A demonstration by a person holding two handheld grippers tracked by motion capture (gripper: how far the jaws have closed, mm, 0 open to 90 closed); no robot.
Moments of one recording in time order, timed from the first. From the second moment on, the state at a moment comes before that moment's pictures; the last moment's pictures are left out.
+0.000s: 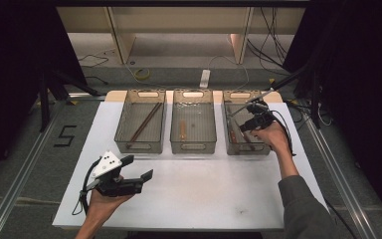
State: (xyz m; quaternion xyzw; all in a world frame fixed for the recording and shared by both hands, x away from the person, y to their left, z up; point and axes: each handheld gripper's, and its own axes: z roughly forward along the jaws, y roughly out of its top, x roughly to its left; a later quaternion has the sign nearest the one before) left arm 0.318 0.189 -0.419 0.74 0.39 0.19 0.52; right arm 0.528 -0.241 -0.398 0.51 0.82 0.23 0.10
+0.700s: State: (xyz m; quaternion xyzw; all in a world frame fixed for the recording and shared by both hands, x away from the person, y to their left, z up) left arm 0.319 0.189 -0.419 0.74 0.39 0.19 0.52; right arm 0.495 -0.234 -0.378 0.48 0.82 0.28 0.14
